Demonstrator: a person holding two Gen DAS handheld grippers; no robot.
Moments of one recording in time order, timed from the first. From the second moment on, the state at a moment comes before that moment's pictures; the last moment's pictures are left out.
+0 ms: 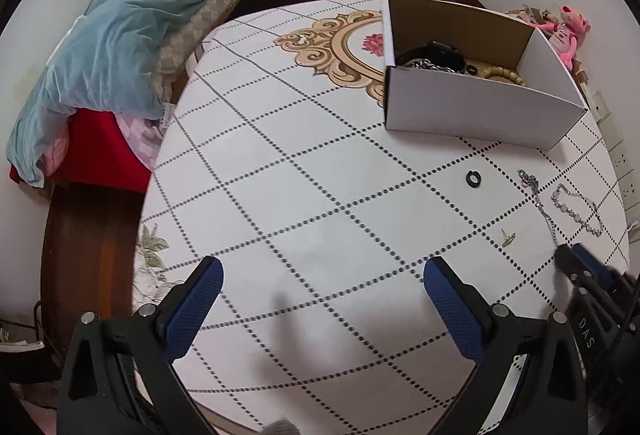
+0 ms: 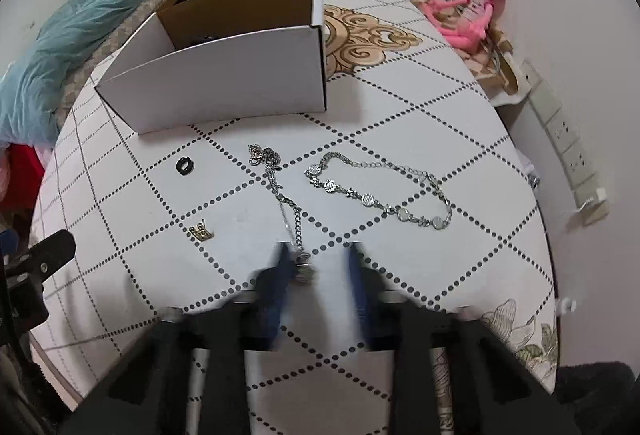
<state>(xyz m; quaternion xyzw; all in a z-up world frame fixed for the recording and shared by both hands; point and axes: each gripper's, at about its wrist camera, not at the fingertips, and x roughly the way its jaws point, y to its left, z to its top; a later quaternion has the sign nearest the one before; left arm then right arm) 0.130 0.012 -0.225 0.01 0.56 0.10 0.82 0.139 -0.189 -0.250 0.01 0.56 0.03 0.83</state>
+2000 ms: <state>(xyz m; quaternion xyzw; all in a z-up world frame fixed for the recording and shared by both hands) 0.221 0.003 -0.108 -0.09 0.48 -0.10 0.87 0.247 -0.200 -0.048 0.08 0.46 0.16 0.87</state>
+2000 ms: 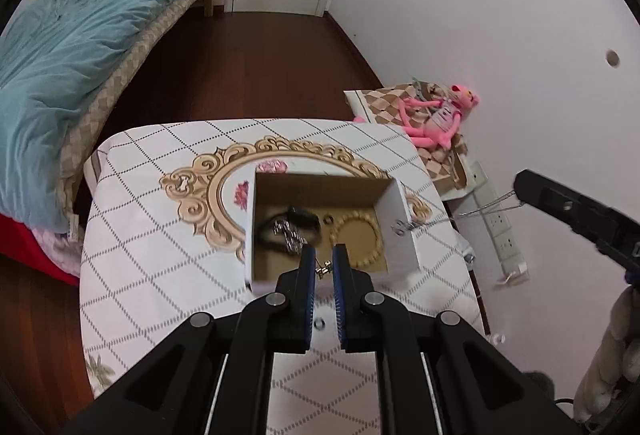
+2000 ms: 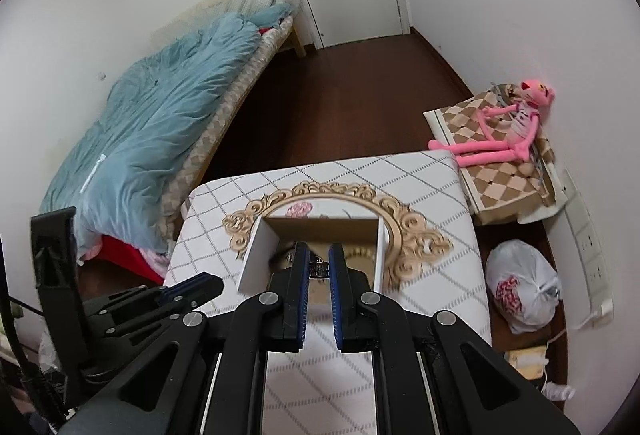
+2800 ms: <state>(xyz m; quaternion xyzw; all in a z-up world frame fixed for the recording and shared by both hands) 0.306 0.001 -0.186 -0.13 0.60 -0.10 0.78 0.345 -0.185 -0.169 0.06 0.62 0.14 0.77</state>
